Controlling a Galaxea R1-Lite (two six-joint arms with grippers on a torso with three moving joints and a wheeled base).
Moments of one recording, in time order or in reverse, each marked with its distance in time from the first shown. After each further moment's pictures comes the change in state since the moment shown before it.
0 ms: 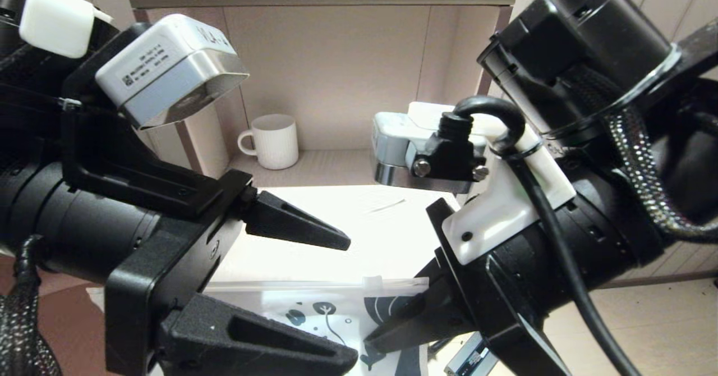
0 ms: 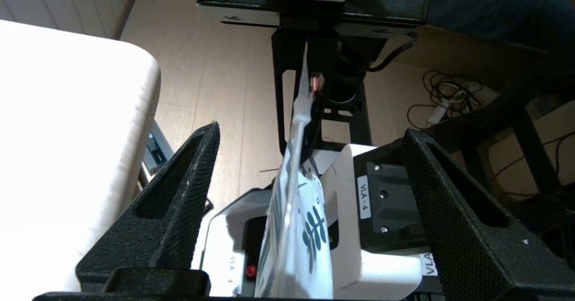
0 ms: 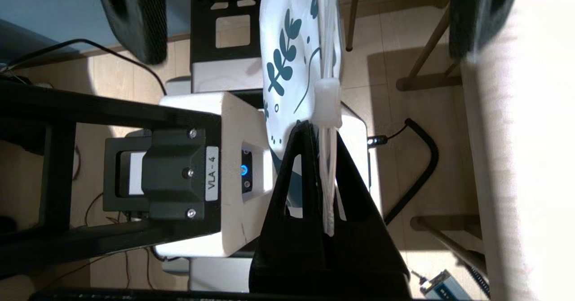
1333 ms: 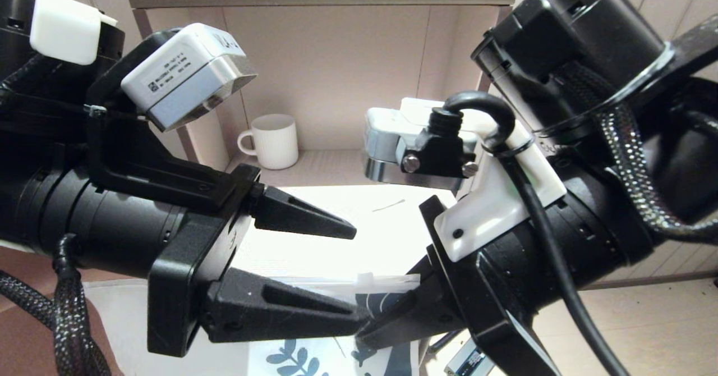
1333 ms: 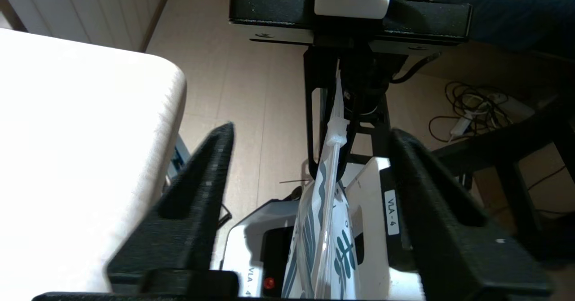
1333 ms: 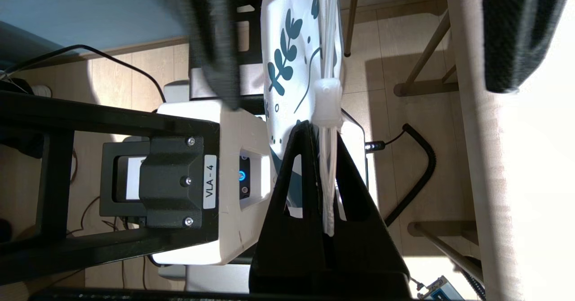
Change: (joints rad) left arm 0.001 0.003 0.051 -0.124 0.044 -0.026; right arm 0.006 0.007 -0.004 -0.016 -0.002 0.003
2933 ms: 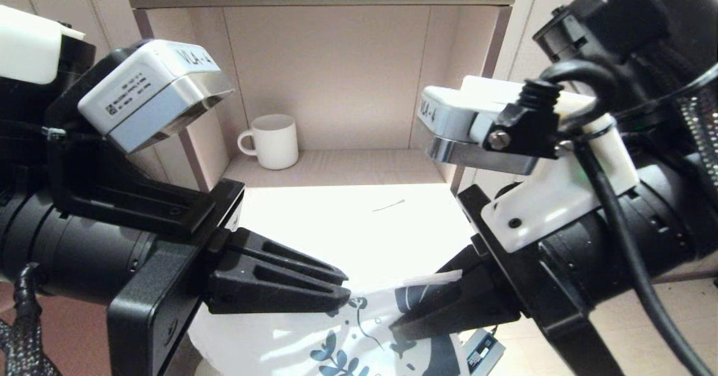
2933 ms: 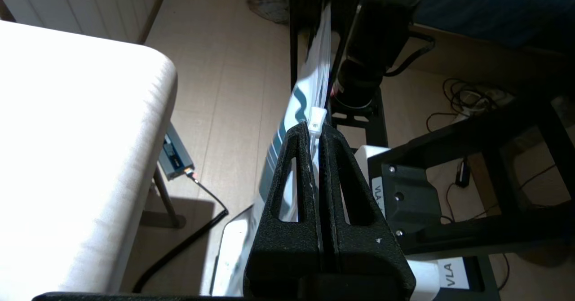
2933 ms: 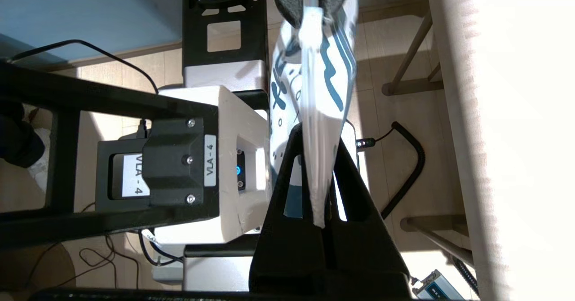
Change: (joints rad) left arm 0.000 -0.054 0.065 0.001 0.006 0.007; right arm -0.049 -0.085 0.057 0.000 -0.004 -0.012
